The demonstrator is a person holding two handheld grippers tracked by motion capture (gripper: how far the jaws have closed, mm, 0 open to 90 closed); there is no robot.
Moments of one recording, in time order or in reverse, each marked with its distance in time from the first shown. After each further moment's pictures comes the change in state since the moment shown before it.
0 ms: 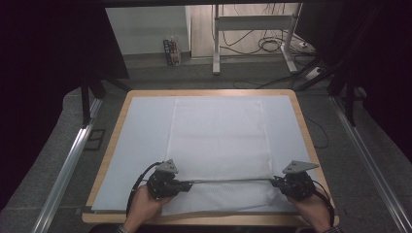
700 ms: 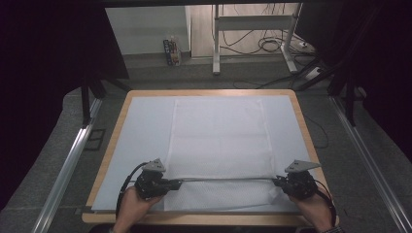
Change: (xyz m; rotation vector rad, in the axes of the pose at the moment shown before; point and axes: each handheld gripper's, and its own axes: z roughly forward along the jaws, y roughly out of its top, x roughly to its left) left arm 0.010 -0.017 -0.024 -0.035 0.050 -0.058; right arm -0.005 -0.002 -0.001 0.009 -0.022 0.021
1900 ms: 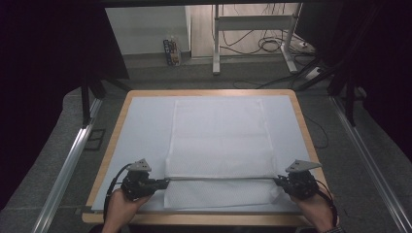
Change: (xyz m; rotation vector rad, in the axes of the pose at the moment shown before) left arm 0.015 -0.019 -0.025 -0.024 0.055 -0.071; right arm -0.001 0.000 -0.002 0.008 -0.027 -0.004
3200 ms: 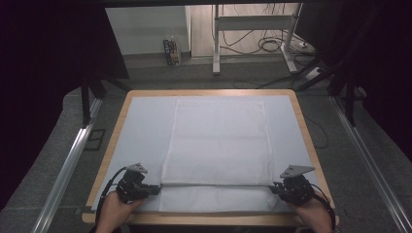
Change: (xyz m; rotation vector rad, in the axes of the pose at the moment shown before) left arm 0.016 -0.018 0.002 0.156 0.019 -0.107; right arm 0.016 -0.005 0.005 0.069 0.064 -0.026
